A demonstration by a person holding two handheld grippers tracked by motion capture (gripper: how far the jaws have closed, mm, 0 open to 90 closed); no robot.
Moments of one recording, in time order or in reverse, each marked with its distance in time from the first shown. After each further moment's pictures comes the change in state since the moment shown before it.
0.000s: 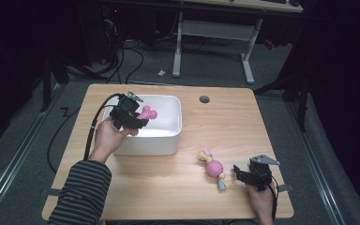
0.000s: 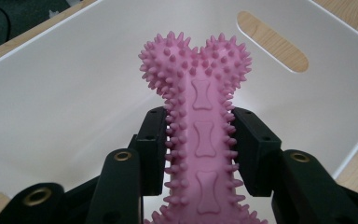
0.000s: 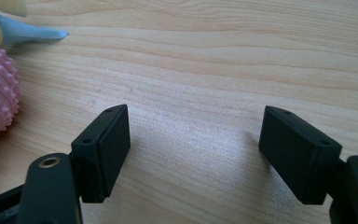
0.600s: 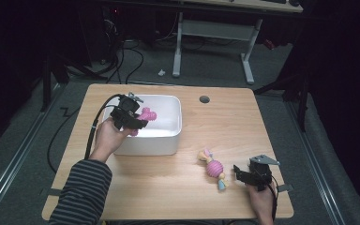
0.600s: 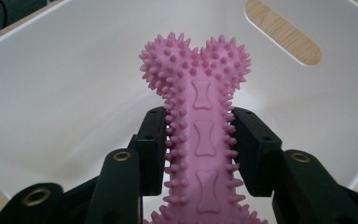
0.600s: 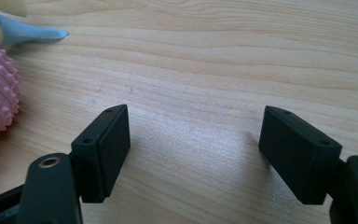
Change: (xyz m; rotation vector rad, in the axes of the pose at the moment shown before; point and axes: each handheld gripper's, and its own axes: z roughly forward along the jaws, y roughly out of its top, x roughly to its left) left arm 0.004 -0.002 0.009 0.045 0.000 -0.015; right arm 0.000 0.000 0.000 -0.001 -0.001 0.000
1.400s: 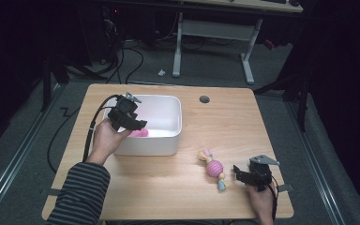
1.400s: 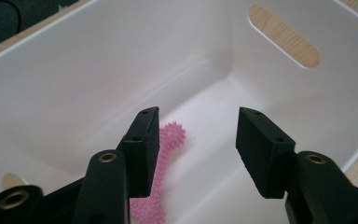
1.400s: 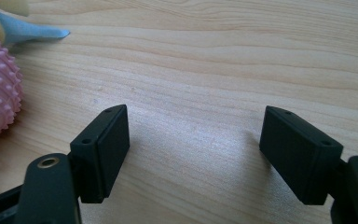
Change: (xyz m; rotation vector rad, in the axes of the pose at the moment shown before) left arm -0.004 -0.005 -0.018 -0.054 0.034 -0.002; right arm 0.000 0.000 0.000 0.004 0.005 -0.003
